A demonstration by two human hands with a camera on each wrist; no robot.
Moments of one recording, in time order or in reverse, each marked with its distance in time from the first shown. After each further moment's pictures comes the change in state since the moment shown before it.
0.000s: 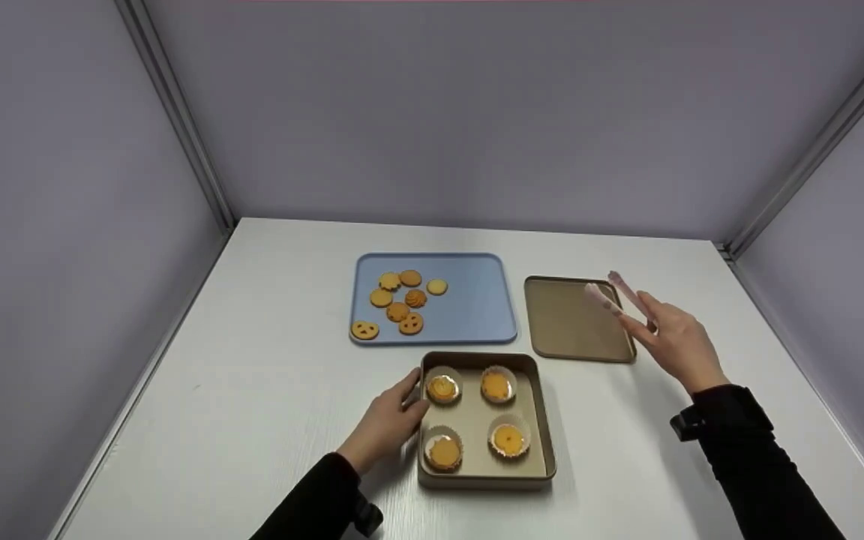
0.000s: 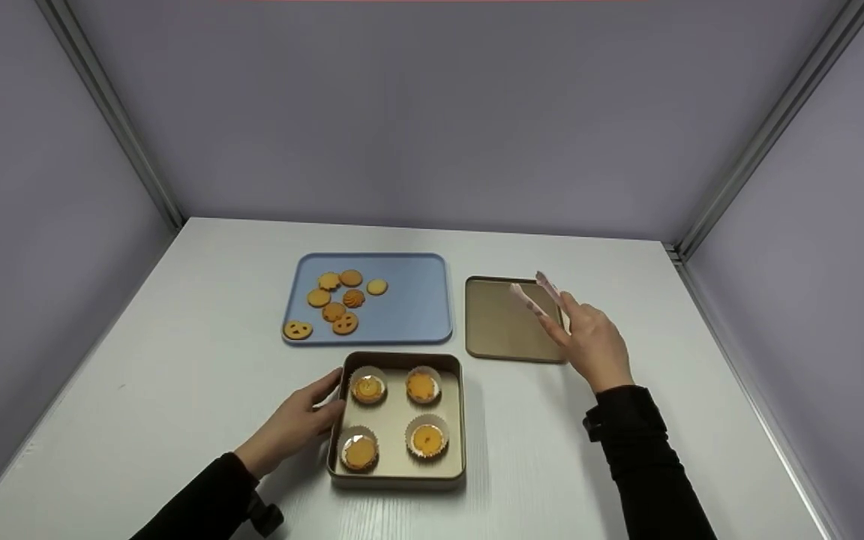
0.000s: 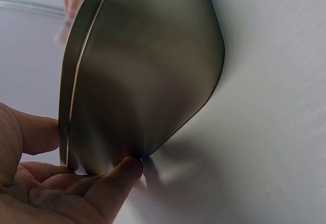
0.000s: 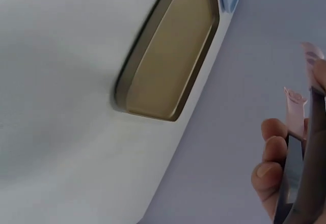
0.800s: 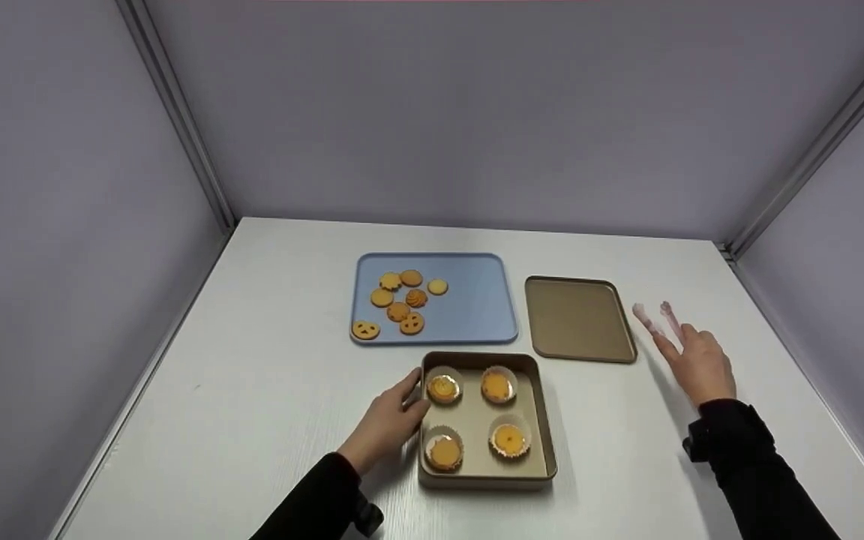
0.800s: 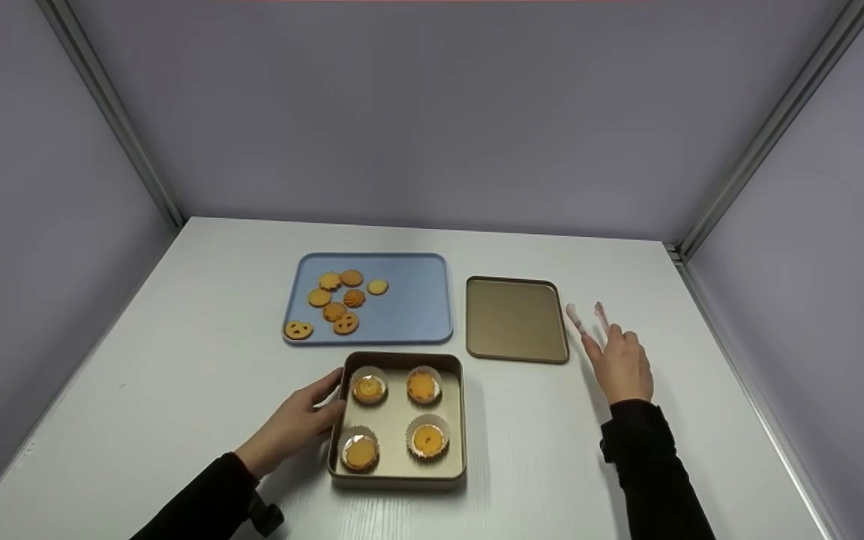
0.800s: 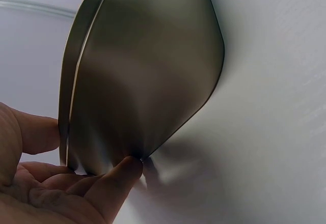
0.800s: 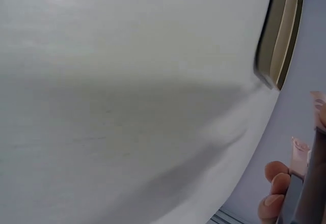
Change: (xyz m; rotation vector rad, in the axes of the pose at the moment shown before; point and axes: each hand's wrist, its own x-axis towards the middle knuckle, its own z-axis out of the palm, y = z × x) left_hand 0.000 0.000 0.000 0.026 0.012 0.013; right_hand -0.026 0.067 0.033 -0.077 0.106 0.187
